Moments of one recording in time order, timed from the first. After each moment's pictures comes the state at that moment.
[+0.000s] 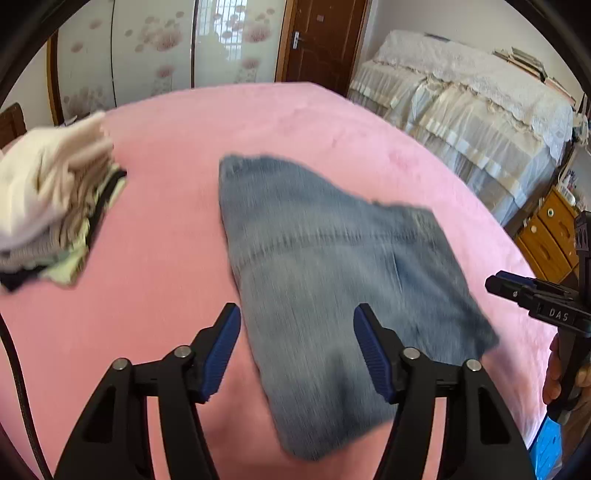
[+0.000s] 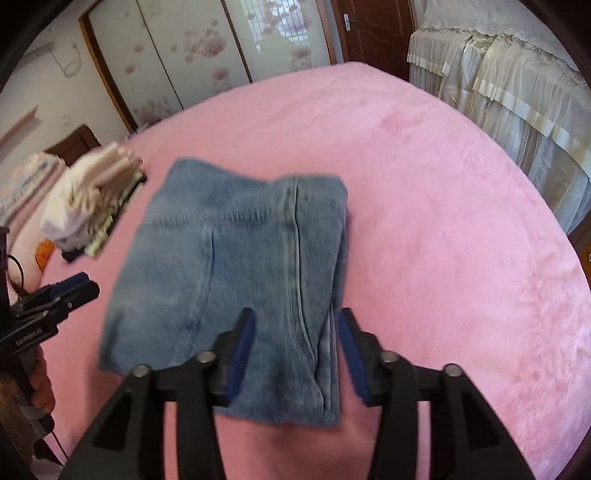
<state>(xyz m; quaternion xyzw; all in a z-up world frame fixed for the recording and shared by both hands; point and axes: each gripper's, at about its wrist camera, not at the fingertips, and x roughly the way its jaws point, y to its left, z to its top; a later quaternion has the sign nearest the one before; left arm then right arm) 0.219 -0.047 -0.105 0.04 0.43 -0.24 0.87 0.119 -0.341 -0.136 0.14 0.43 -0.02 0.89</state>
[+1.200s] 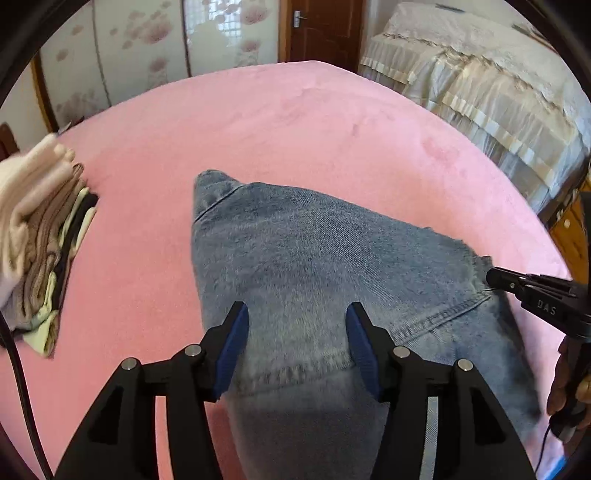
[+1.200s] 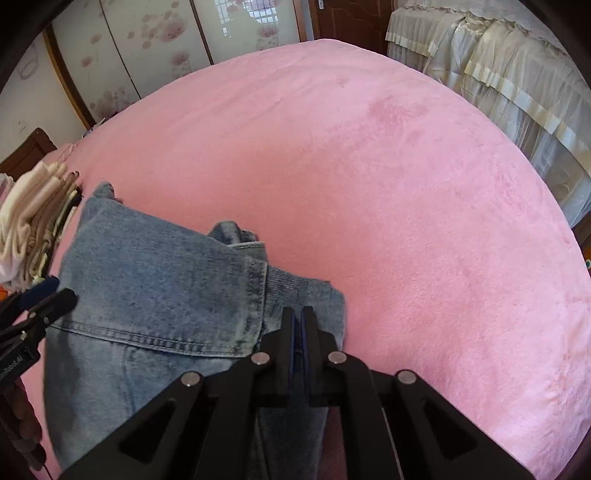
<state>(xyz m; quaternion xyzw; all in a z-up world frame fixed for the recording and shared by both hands) 0.322 -0.115 -0.144 0.08 0.47 -0.21 0.86 0.232 -0.373 -0.184 0.14 0.49 -0.08 0.86</state>
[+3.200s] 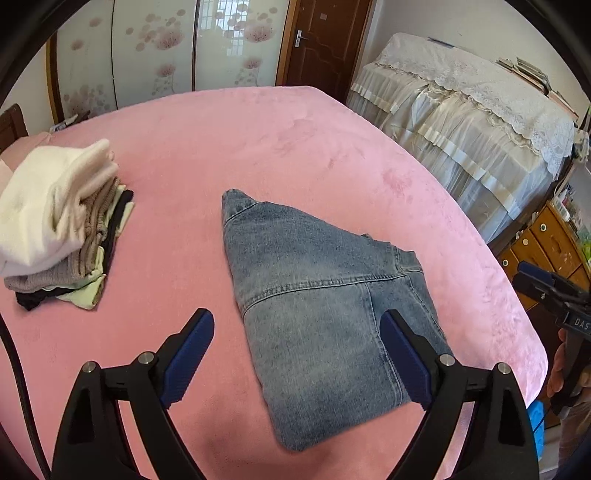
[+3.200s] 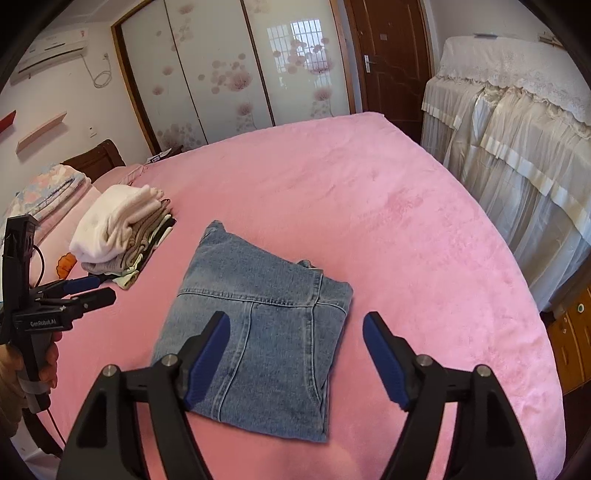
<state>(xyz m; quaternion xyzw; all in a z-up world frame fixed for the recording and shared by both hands) 0.238 -0.047 -0.034 0.03 0.46 -0.24 0.85 0.115 -0.346 -0.049 0.11 0.40 0.00 0.91</state>
